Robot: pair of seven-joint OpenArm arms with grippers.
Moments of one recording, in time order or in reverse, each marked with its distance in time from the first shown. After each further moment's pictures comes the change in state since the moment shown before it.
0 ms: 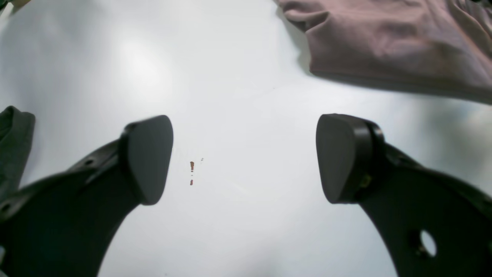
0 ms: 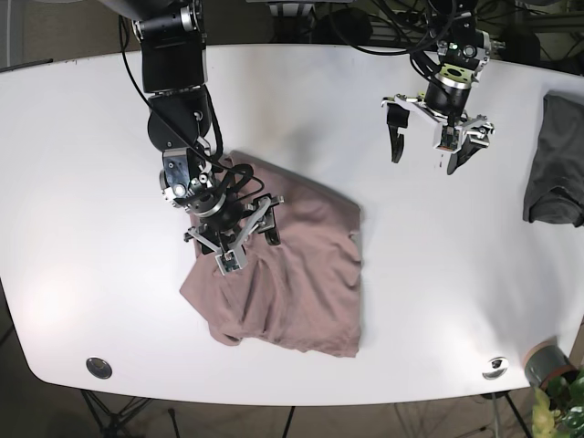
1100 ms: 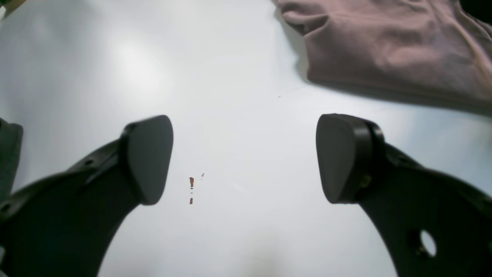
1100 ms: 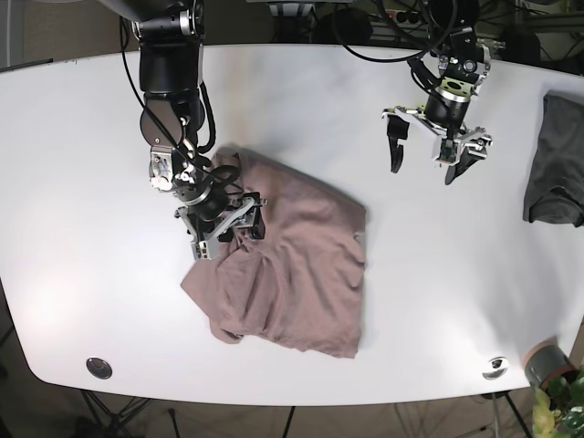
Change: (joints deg) left arm -4.3 -1.6 0.9 -4.0 0.0 -0.1 0.1; right arm -1.9 0.0 6.8 -7.4 9.3 -0.1 3.8
